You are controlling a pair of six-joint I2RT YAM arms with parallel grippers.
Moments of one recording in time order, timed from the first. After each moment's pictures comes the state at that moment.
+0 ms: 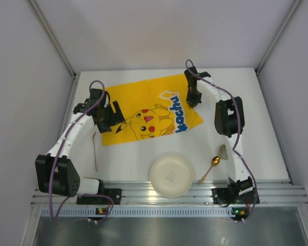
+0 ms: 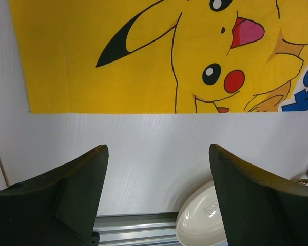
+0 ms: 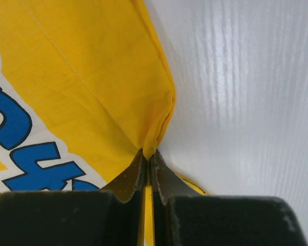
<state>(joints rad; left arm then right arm) -0.15 1.36 1.13 -0.83 0.10 -0.58 0.34 2.42 2.14 -1.01 0.17 0.53</state>
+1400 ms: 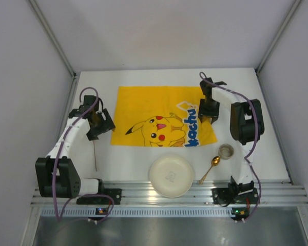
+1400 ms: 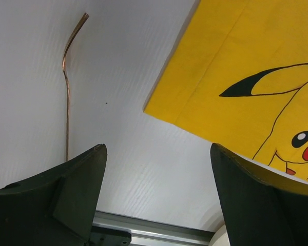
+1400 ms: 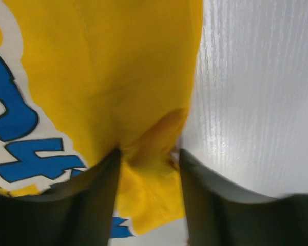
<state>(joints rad) -0.04 1.34 1.04 -0.85 -0.06 -0.52 0.24 2.11 1.61 -0.95 0.13 0.47</state>
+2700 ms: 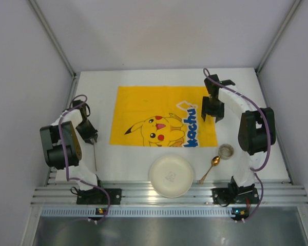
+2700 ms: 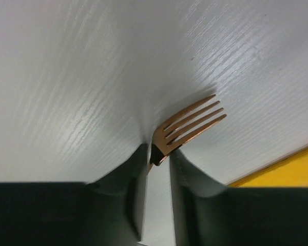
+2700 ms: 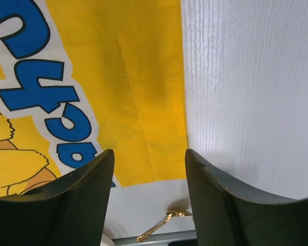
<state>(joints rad) 0.25 1.71 1.04 -0.75 -0.10 -0.42 0.25 1.89 1.52 -1.01 0.13 0.38</state>
